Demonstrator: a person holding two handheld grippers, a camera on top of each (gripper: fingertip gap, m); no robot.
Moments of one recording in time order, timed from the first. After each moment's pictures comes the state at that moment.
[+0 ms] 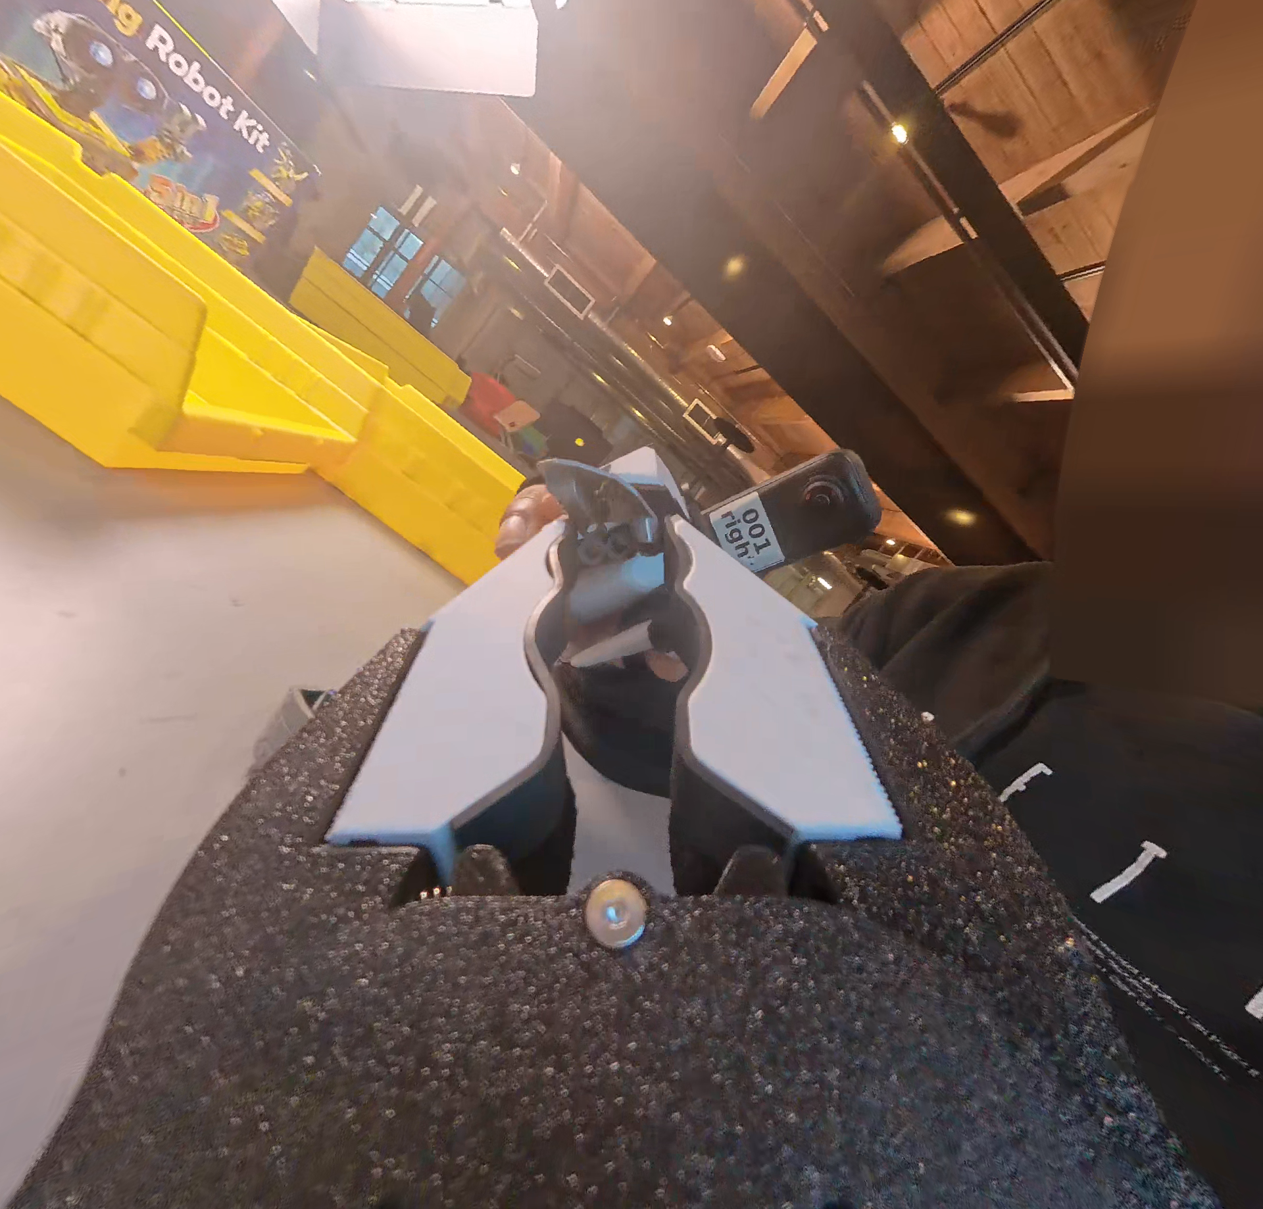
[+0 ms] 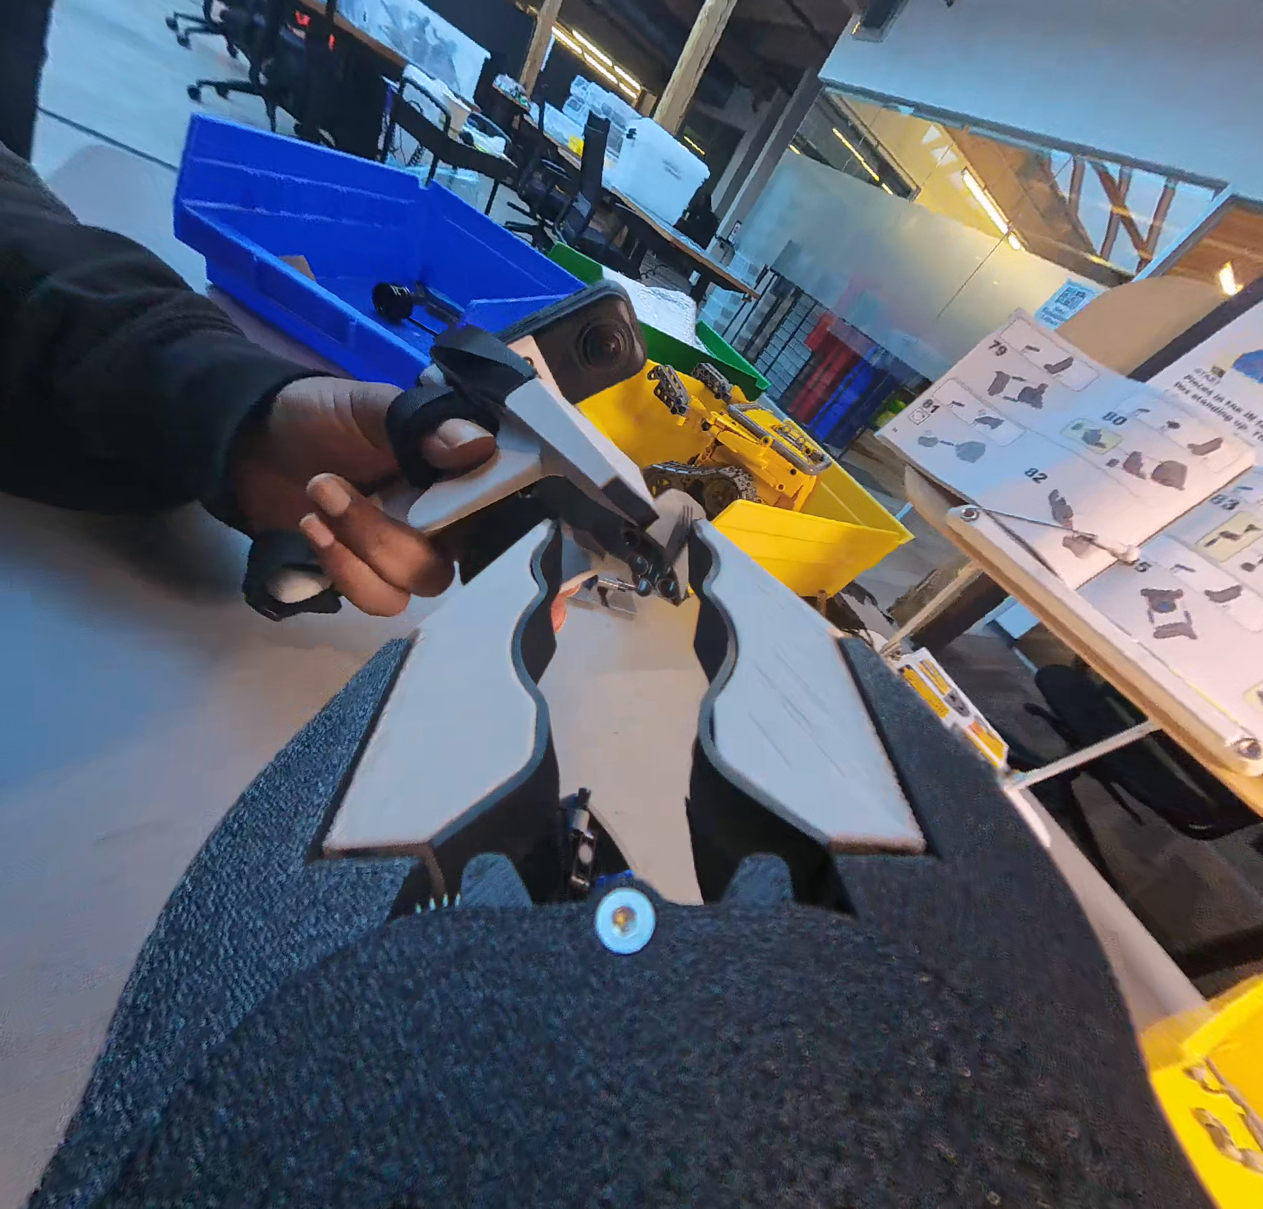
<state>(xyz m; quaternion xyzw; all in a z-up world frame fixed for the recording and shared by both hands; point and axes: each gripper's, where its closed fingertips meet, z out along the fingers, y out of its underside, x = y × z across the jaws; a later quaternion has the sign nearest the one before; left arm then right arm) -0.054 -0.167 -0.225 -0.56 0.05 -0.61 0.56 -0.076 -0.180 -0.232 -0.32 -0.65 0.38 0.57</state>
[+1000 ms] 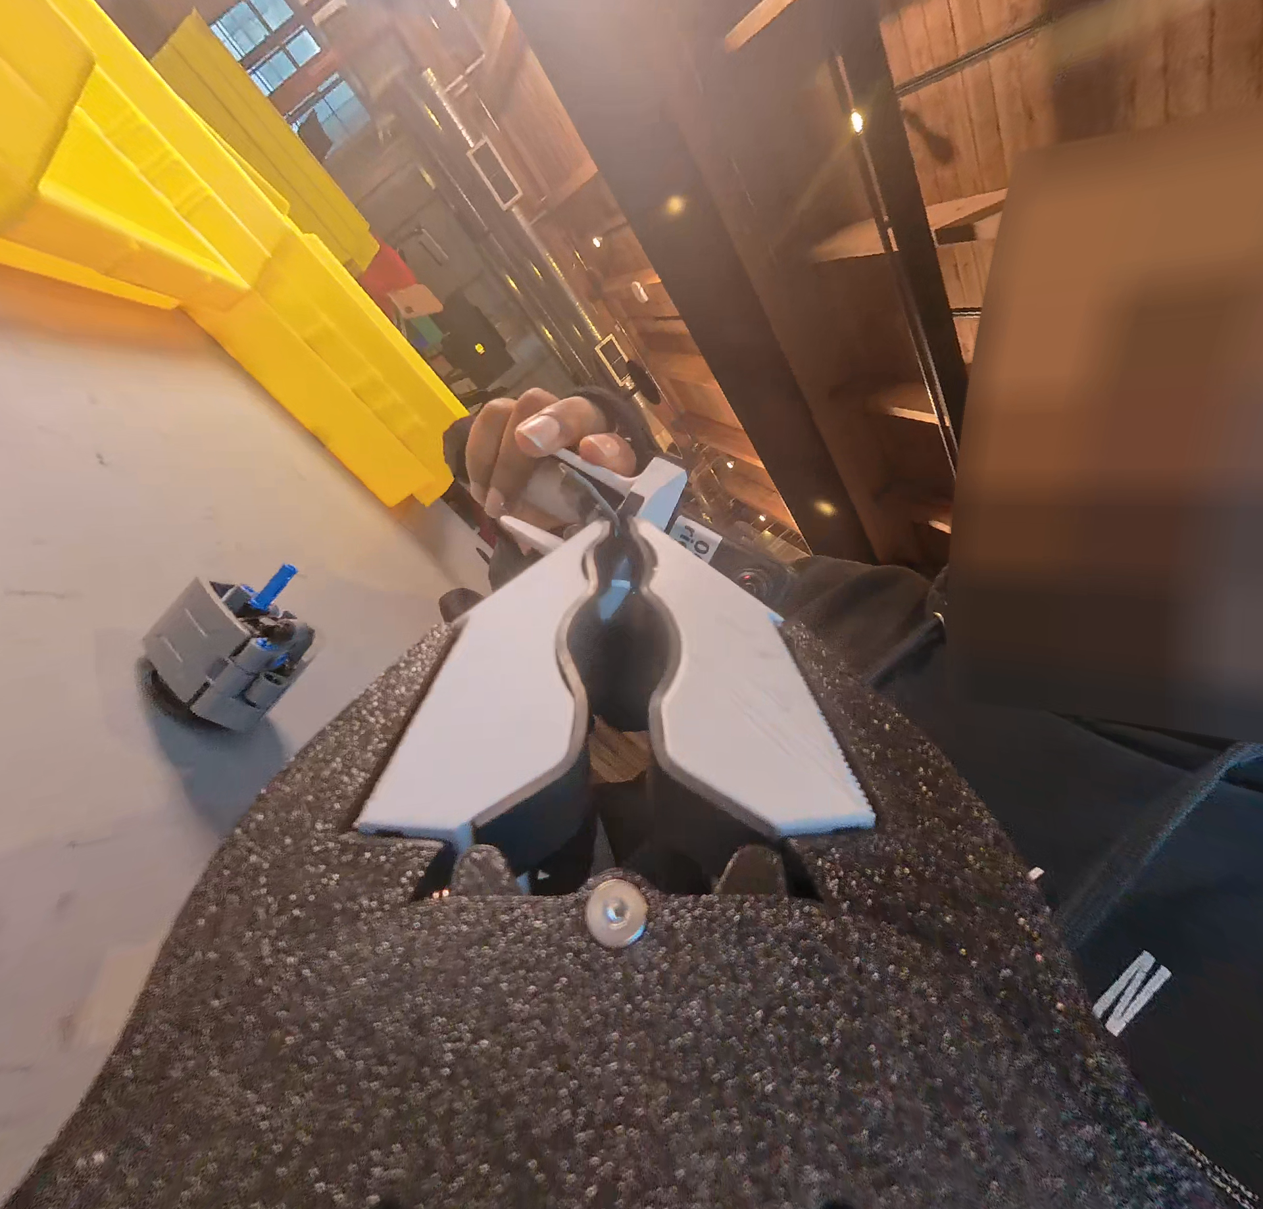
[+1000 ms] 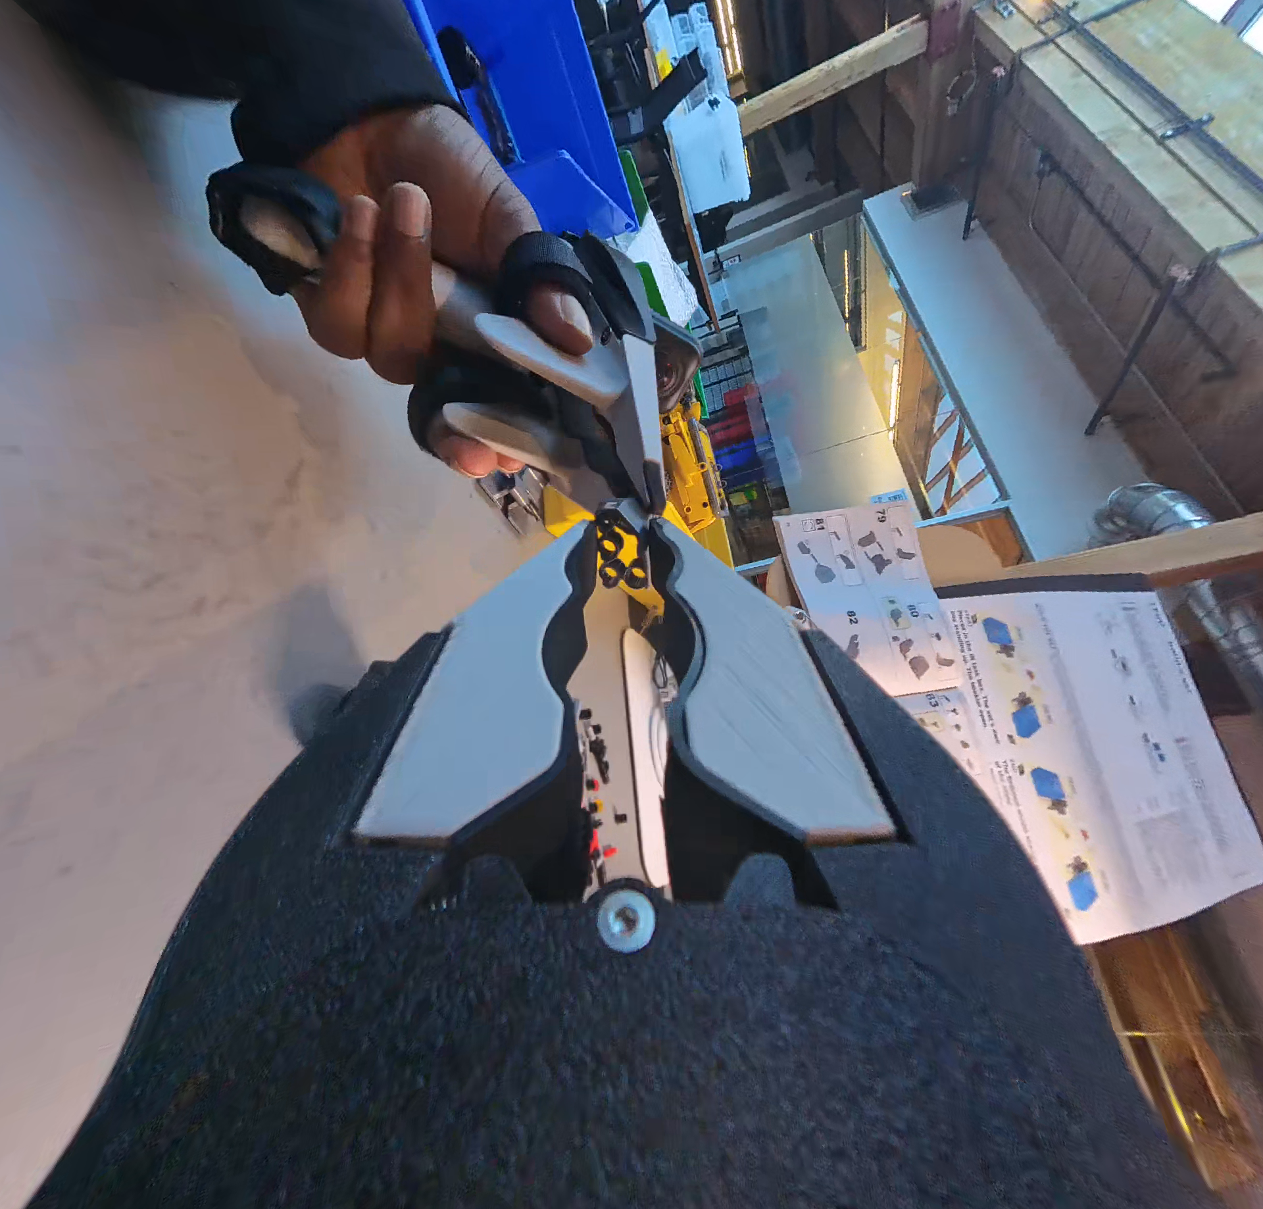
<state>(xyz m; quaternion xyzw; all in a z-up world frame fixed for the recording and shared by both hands) -0.053 -0.176 -0.236 -0.57 0.04 -0.70 0.43 -0.057 -0.180 -0.244 -0.10 -0.74 0.15 0.65</state>
